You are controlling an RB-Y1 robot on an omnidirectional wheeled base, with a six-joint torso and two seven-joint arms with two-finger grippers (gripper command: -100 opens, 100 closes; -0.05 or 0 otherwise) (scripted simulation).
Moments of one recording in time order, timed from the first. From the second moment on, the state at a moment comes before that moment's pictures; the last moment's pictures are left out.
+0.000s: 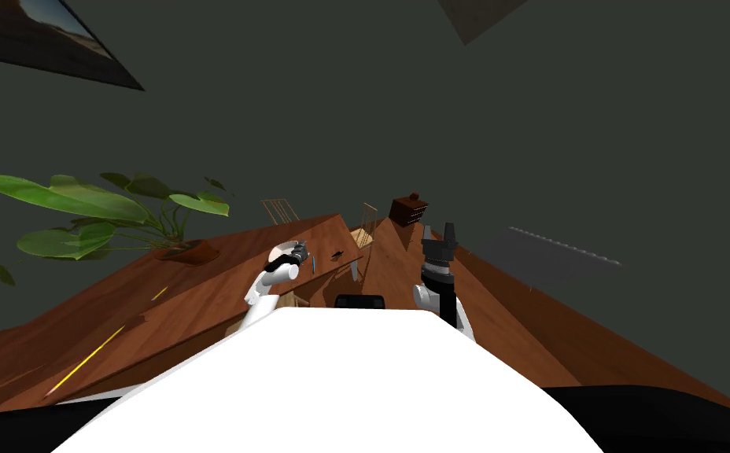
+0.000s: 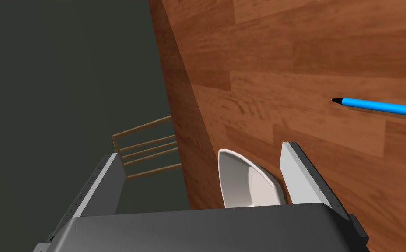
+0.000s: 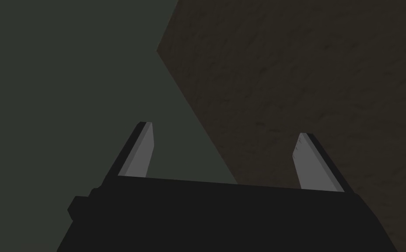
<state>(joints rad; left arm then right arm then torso) 0.15 0.23 0.26 -1.71 0.30 0.51 -0.01 0.48 -0.03 -0.05 -2.22 0.04 -0.61 -0.14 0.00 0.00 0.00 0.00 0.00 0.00</state>
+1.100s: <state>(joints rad) 0.06 0.25 0.37 -1.54 0.36 0.79 0.01 0.48 -0.03 -0.05 -2.22 0.04 -0.61 -0.14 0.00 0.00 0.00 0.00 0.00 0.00</state>
